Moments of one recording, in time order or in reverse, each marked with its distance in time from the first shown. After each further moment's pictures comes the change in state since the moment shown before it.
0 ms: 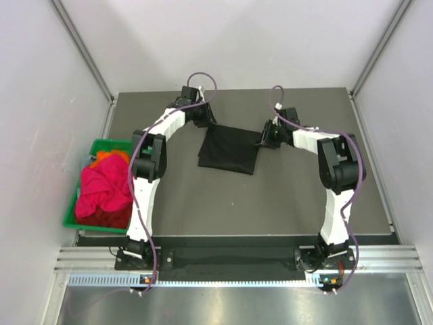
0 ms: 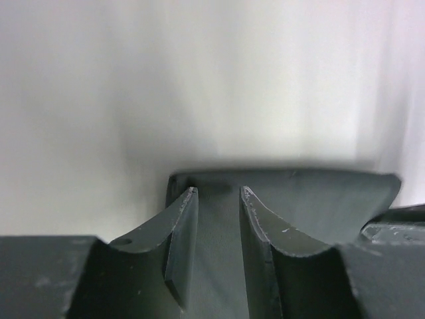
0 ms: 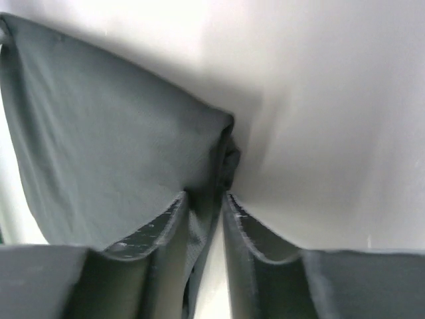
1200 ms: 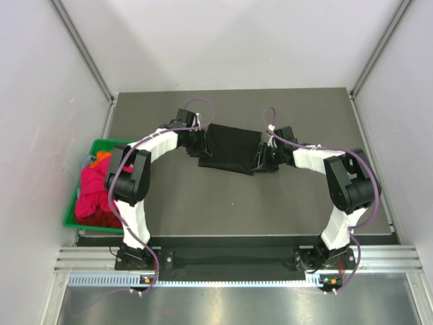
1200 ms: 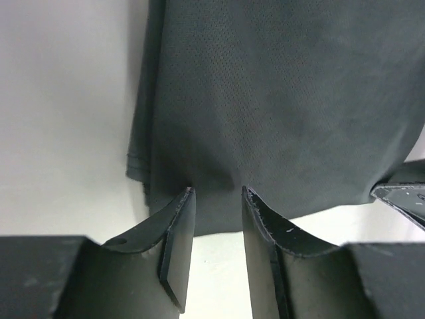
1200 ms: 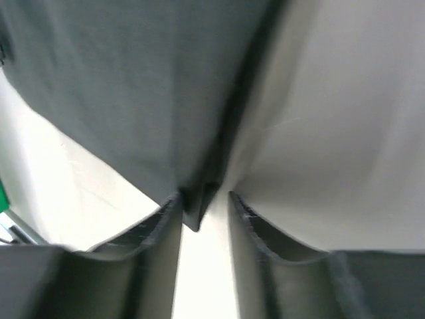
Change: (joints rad) left arm -0.058 -0.475 -0.666 0.008 -0.045 0.013; right arm 0.108 -0.246 -0.323 -0.034 -0.064 0.004
